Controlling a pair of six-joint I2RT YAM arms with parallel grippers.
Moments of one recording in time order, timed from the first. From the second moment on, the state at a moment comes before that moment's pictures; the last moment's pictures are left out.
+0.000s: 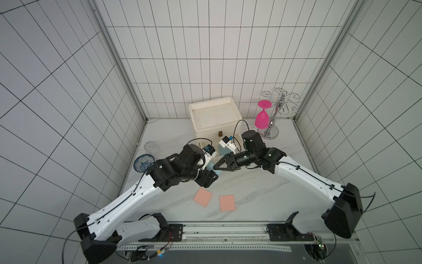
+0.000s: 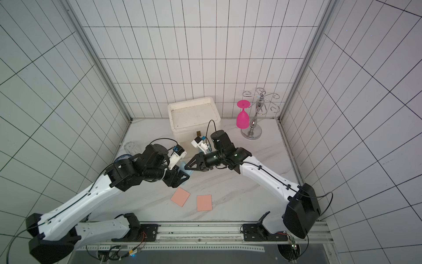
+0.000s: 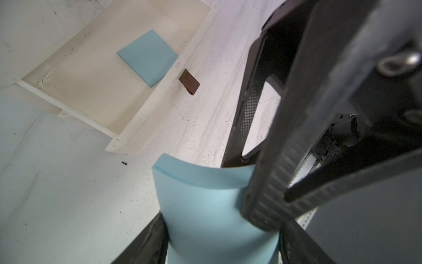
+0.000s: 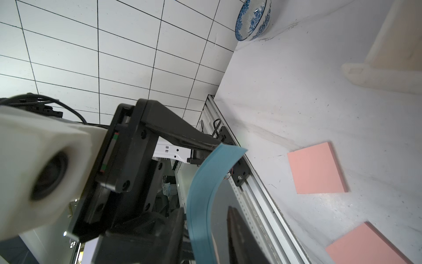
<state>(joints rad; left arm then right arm) -0.82 1.09 1.21 -0.96 0.16 -0.19 0.83 1.41 1.18 -0.37 -0.93 0.72</state>
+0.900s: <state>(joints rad) -0.49 0.97 1.09 -0.78 0.15 -0.46 0.59 1.34 1.18 -0.32 -0.54 0.73</state>
